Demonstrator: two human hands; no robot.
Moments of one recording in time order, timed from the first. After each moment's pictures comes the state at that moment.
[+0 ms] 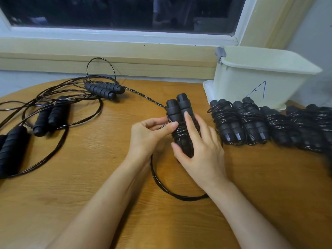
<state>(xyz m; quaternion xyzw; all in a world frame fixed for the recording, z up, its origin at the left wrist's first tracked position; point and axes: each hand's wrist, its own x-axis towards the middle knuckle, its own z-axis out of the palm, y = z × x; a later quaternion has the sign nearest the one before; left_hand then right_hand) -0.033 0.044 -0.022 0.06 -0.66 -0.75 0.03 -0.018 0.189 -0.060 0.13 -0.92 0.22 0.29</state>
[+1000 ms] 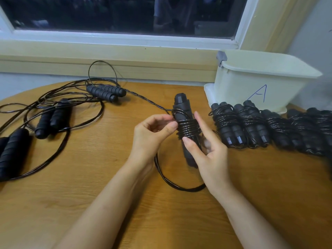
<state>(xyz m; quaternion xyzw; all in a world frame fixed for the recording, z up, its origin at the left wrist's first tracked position) -0.039 0.040 -0.030 -0.06 -0.64 -0.76 0.10 -0.013 0.190 -0.055 0.15 -0.73 0.63 0.21</state>
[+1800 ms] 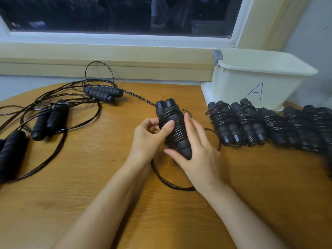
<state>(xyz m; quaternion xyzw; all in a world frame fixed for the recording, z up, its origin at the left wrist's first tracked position) -0.040 0.045 -0.035 0.00 -0.67 -0.74 0.07 -0.017 0.185 -0.060 0.16 -0.89 0.30 0.30</state>
